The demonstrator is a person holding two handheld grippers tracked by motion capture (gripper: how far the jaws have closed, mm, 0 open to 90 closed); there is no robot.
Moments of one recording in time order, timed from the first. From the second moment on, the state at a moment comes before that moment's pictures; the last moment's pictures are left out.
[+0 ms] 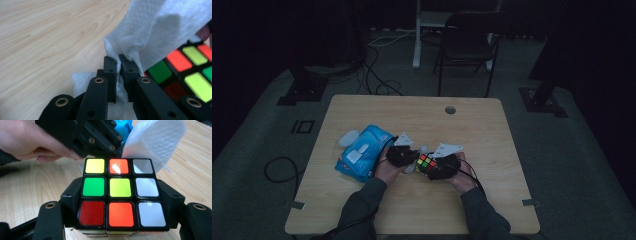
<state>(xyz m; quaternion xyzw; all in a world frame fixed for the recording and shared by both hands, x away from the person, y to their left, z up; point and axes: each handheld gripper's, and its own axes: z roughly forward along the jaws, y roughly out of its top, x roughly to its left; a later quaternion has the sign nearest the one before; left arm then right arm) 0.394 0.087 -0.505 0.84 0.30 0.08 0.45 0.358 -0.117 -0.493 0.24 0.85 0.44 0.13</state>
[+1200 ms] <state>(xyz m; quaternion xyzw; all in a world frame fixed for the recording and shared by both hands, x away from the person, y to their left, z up) 0.362 0.092 -0.504 0.85 0.27 0.10 0.44 0.384 -0.127 -0.479 0.32 0.82 0.44 0.17</state>
